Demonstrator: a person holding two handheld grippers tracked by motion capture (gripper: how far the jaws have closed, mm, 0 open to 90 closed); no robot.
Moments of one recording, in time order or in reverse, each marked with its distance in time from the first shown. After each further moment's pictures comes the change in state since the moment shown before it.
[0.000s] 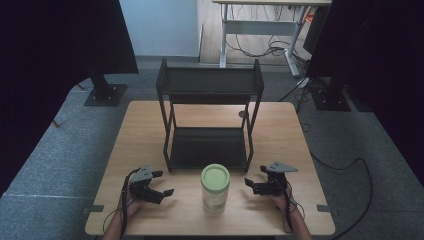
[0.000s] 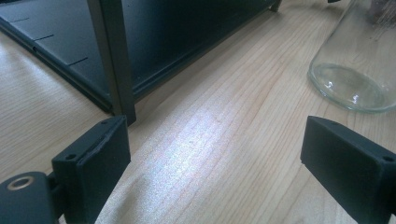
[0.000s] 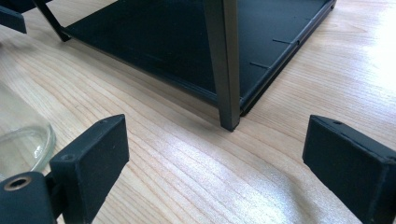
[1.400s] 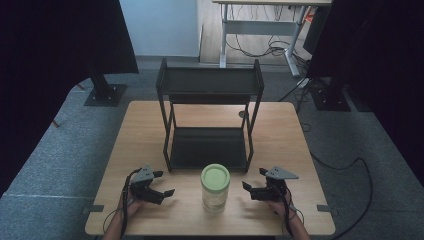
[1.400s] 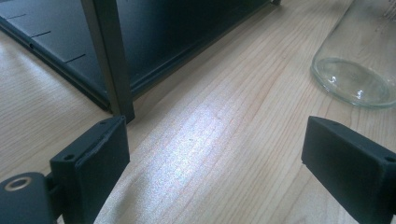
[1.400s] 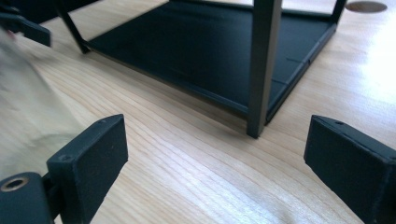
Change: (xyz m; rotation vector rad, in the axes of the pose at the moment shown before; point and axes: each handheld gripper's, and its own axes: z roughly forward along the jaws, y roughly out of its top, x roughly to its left) left arm -0.002 0.001 0.002 0.023 0.009 0.009; right arm 0.029 0.002 -0.017 -0.064 -0.005 -0.021
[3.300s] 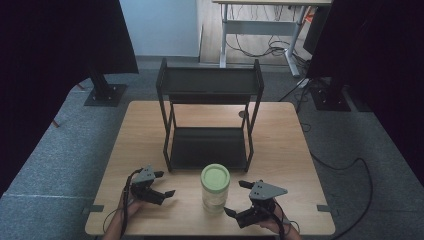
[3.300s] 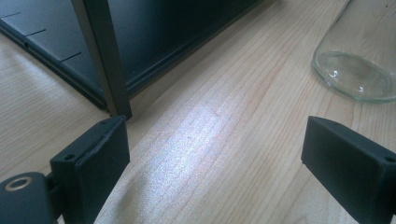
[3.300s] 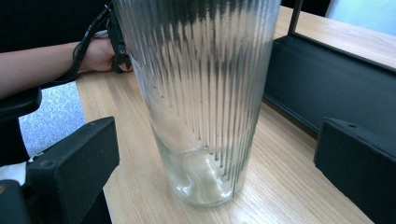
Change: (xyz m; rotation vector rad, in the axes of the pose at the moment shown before) left arm -0.002 0.001 0.002 0.019 0.002 0.018; right arm 0.093 0.031 -0.030 0.000 0.259 -0.209
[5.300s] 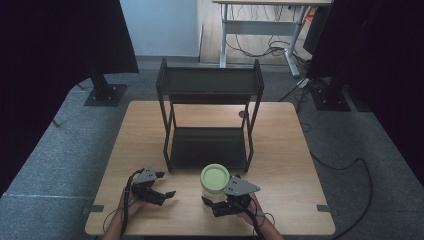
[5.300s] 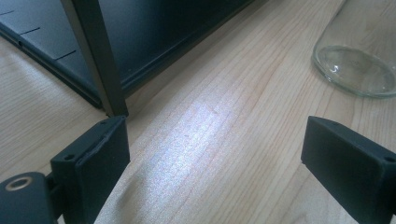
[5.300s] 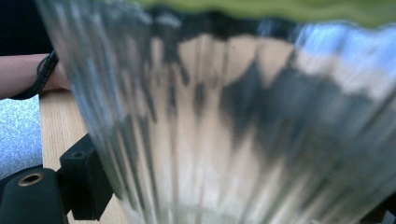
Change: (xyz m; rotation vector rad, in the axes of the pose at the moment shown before) left arm -0.002 0.001 0.002 0.013 0.001 0.013; right arm 0.014 0.016 0.061 -0.062 -0.071 -0.085
